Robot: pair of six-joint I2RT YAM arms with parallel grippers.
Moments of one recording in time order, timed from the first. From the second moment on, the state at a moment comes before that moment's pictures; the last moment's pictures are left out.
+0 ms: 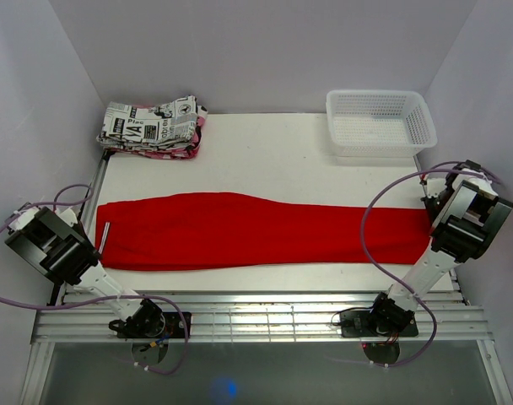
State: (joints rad) left arm 0.94 1.85 1.23 -1.02 0.33 0.49; right arm -0.56 1.94 1.33 -0.87 0.01 -0.72
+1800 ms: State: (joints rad) left arm 0.65 1.51 1.38 -1.15 0.67 0.84; right arm -0.56 1.95 1.48 -1.03 -0.17 -0.68
